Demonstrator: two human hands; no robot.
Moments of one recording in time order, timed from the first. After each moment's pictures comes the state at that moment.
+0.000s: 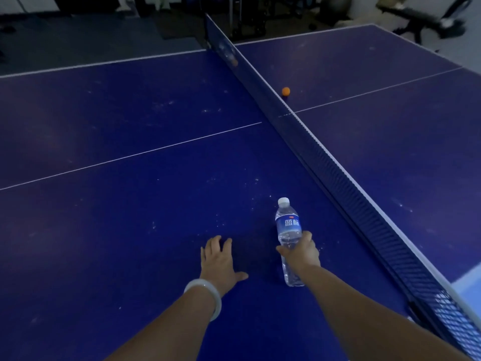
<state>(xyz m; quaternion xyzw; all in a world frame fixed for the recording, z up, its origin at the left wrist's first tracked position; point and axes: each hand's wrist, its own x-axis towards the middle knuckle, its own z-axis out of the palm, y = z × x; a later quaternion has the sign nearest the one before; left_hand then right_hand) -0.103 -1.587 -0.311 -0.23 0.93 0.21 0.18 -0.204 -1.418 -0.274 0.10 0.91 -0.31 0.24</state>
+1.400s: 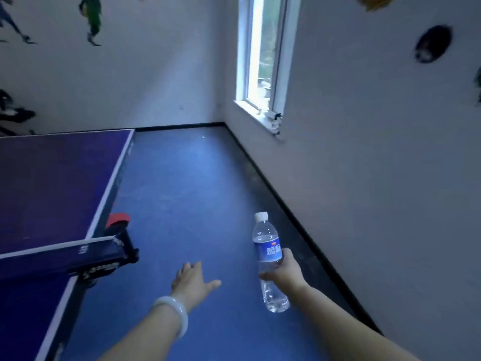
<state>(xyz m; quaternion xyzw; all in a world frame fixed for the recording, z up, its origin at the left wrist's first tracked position) 0.199 -1.083 -0.178 0.37 0.89 0.11 0.23 0.394 -0.955 -0.162 0.51 0.65 -0.53 -0.20</state>
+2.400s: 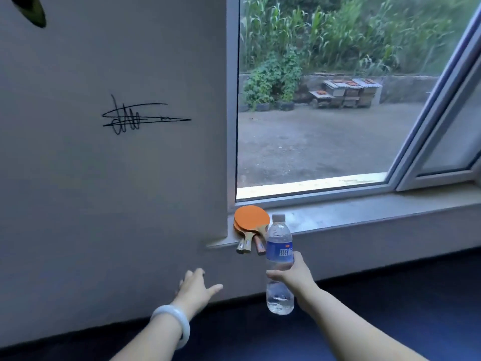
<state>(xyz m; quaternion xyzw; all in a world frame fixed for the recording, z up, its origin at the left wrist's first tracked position) 0.821 -0.833 -0.193 0.84 0.42 -0.07 0.35 0.985 -1.025 -0.172 0.78 0.09 -0.28 -0.56</state>
